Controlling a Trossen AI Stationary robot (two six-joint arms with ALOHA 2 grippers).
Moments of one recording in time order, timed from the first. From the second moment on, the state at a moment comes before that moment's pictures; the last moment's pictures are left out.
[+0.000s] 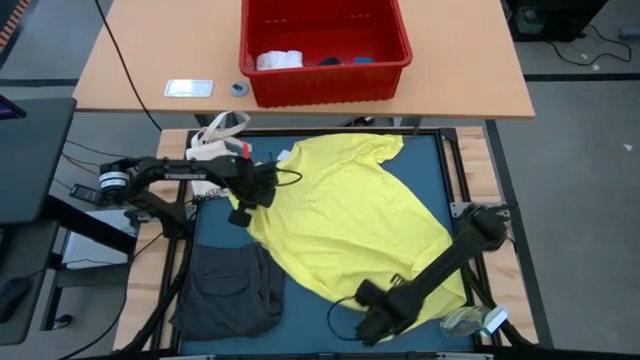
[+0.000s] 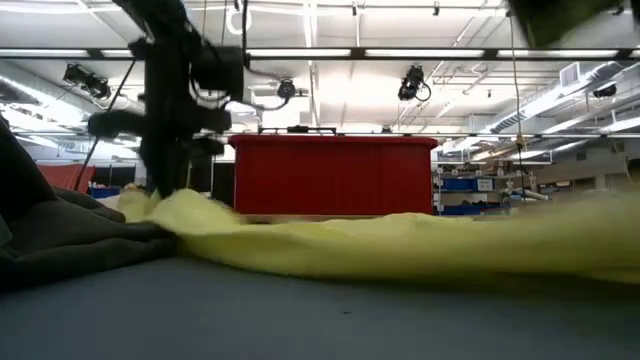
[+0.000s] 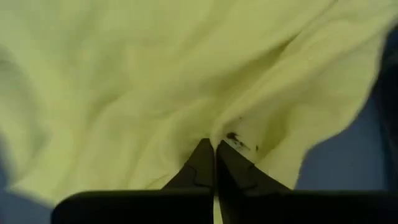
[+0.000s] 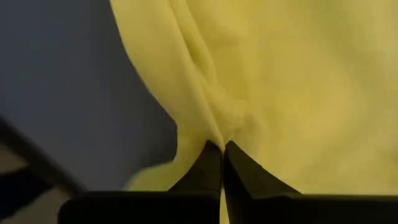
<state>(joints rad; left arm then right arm) 0.29 1.42 0.92 -0.92 -0.02 0.56 0.69 2.04 1.60 -1.11 0.04 1.42</state>
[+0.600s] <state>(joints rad) 0.28 1.08 1.49 -1.21 -0.35 0.32 0.69 1.53 1.59 -1.57 0.45 1.38</state>
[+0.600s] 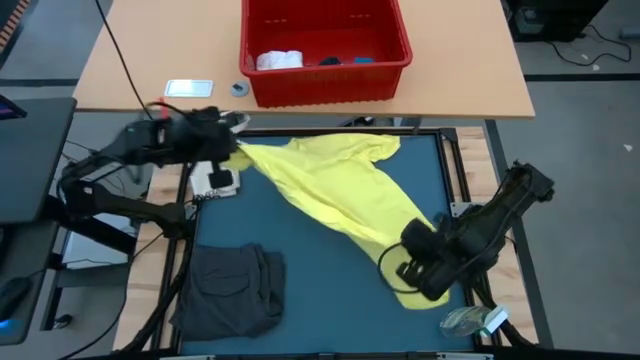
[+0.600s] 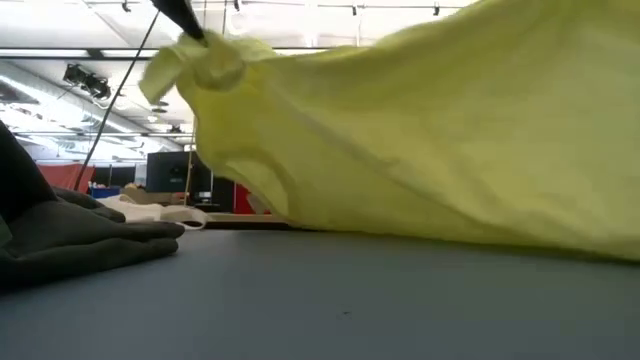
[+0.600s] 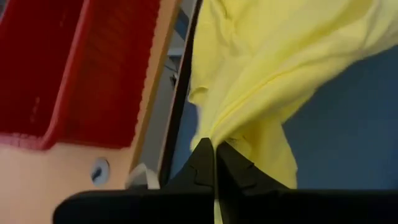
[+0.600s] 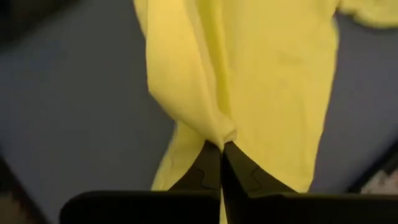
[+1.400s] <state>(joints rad) -0.08 1.07 1.89 -1.43 -0.22 -0.28 0.64 1.19 1.82 -1.57 1.27 0.85</state>
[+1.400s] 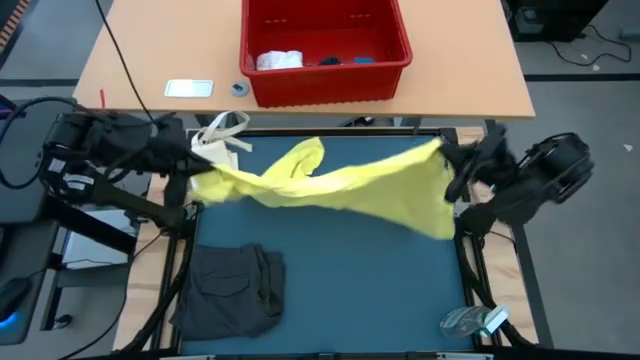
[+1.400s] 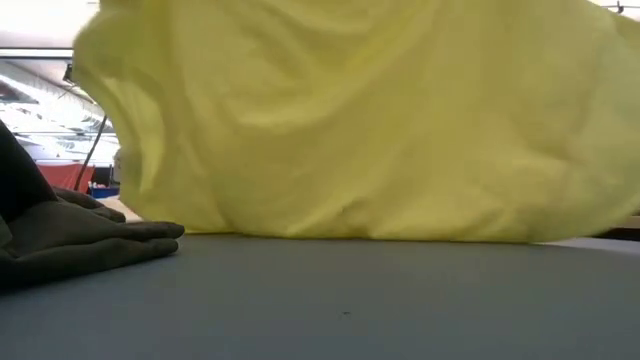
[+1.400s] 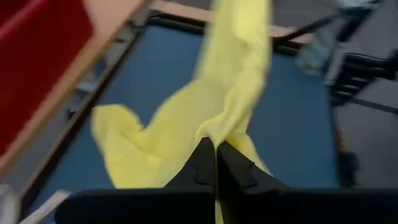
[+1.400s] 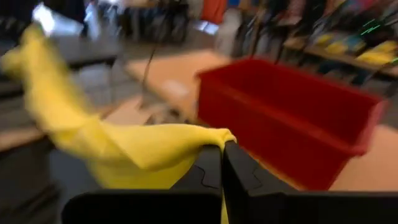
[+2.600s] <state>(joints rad) -0.83 1.64 1.97 -1.42 0.05 -0.99 0.95 1.30 1.41 -1.10 0.00 1.28</state>
